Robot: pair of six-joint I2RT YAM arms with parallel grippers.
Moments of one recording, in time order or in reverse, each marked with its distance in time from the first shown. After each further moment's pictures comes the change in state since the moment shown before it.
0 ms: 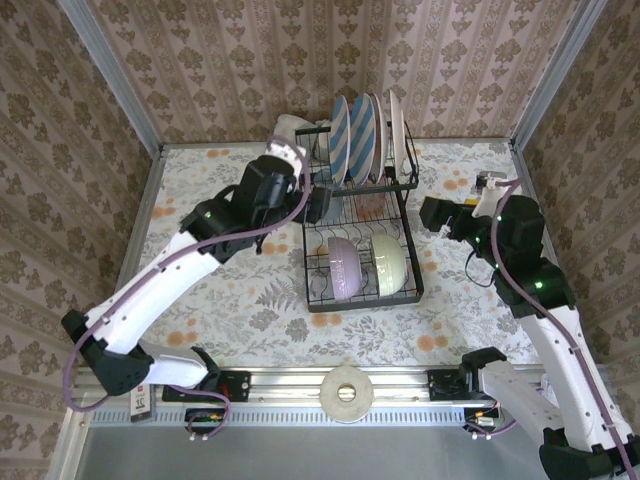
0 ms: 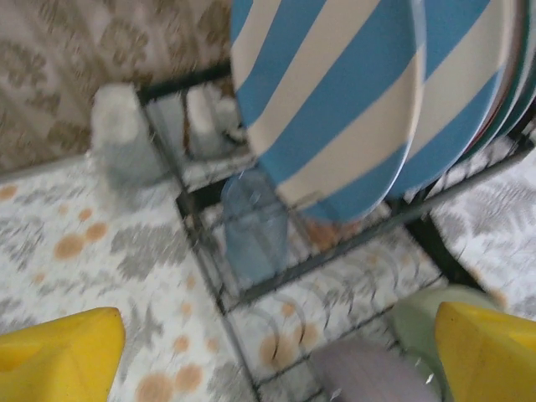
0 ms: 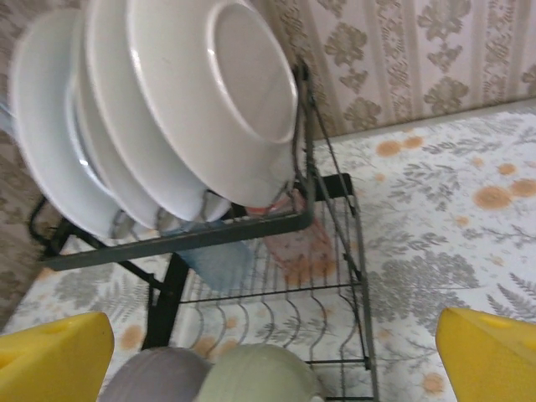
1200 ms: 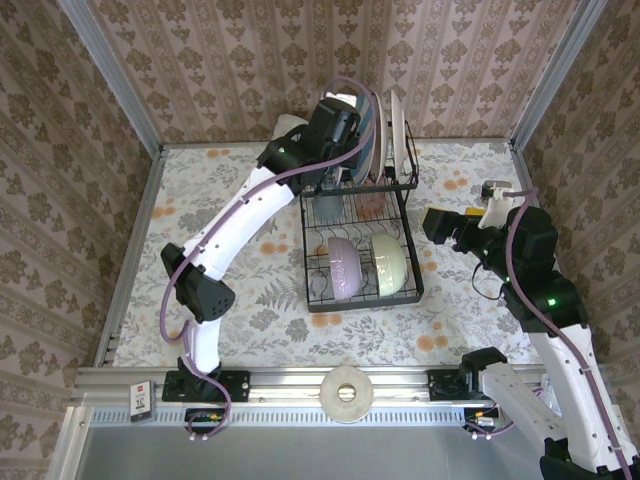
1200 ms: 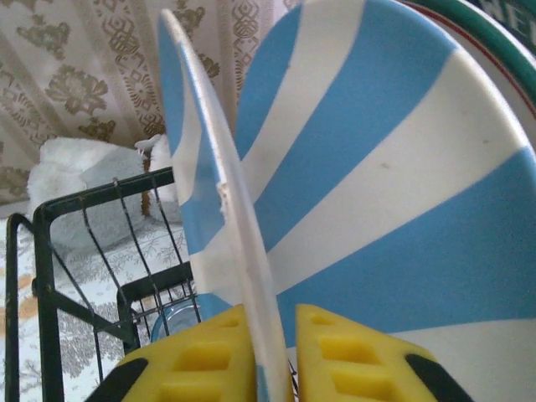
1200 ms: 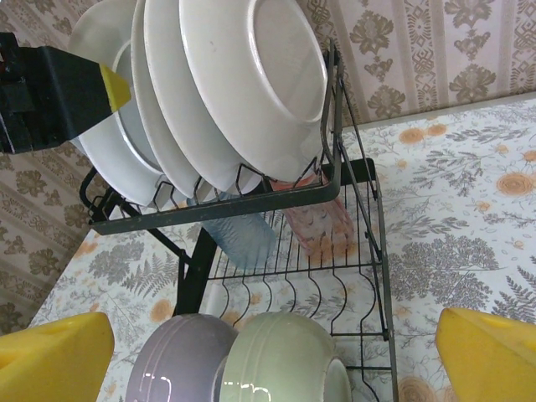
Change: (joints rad) left arm 0.029 0.587 0.692 -0.147 -0.023 -0.082; right arm 0.000 -0.071 0.013 -0.096 -0.049 0.003
